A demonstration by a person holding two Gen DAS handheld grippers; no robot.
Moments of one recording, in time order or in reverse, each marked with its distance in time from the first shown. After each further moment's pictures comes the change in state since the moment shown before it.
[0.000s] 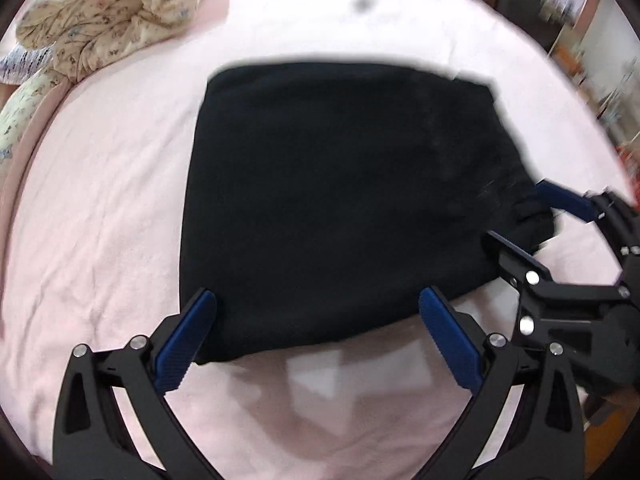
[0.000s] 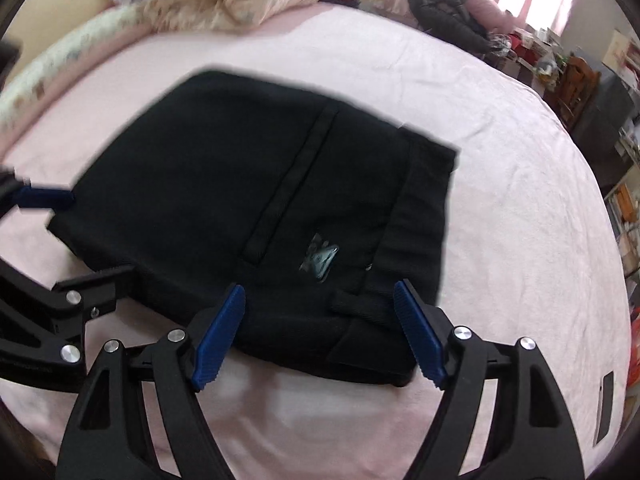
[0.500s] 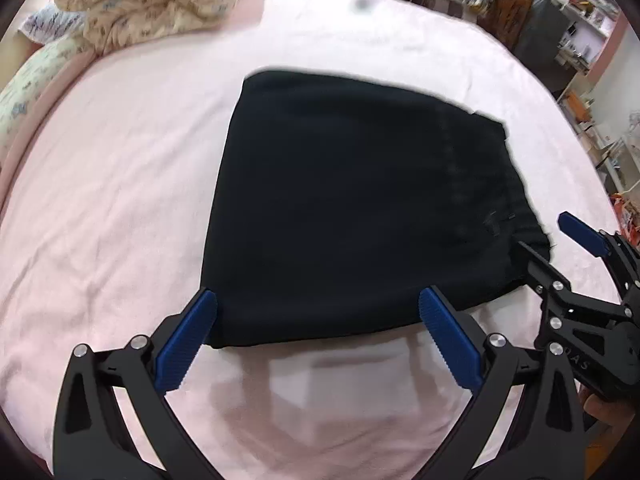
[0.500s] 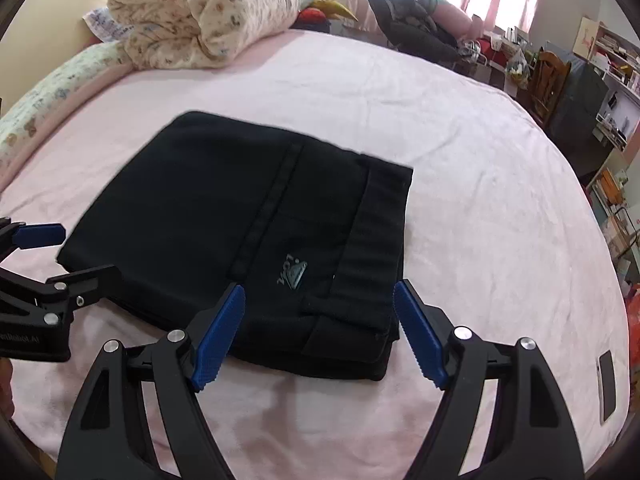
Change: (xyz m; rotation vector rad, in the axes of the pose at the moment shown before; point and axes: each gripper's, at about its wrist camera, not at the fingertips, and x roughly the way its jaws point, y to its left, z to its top) left arm 0.003 0.024 -0.009 -0.123 -0.018 0.004; right arm -0.008 0.001 -0.013 0.031 -0.012 -0.046
